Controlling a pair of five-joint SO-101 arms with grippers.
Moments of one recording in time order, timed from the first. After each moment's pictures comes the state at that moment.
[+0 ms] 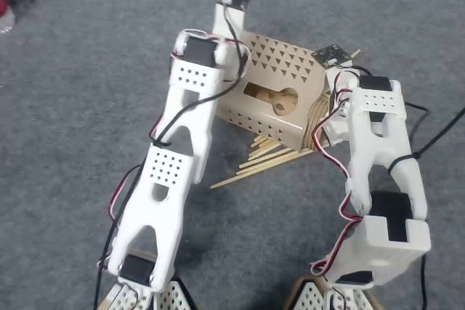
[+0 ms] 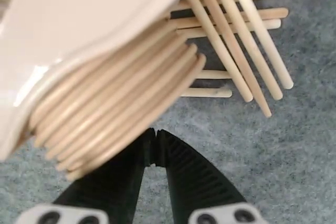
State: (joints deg) left arm 12.2 73.5 -95.6 97.9 3.1; right arm 0.7 8.4 10.8 70.9 28.7
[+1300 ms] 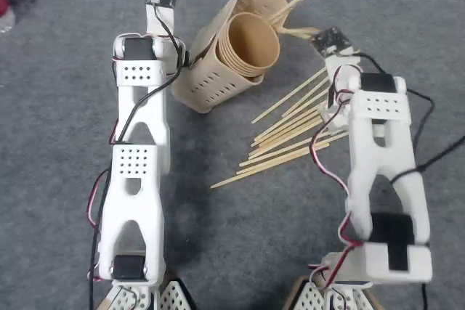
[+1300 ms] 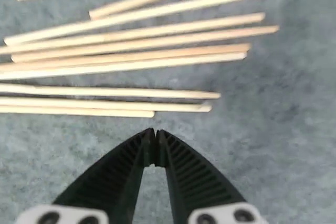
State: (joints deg) left arm -5.1 78.4 -95.6 91.7 -3.1; right arm -1.1 -3.8 10.5 70.9 28.7
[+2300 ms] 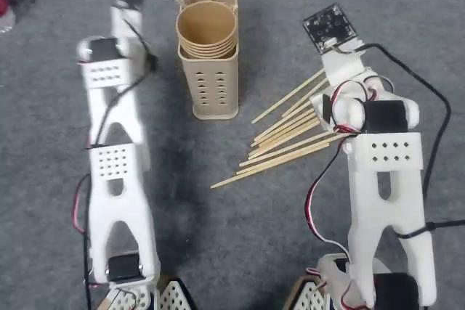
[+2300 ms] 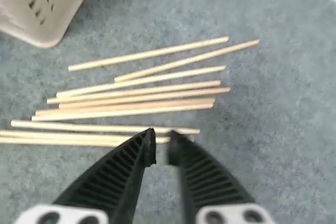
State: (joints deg) left arm -14.1 76.3 -94.2 93.8 -9.2; right arm -6.9 -24.6 15.0 71.0 24.7
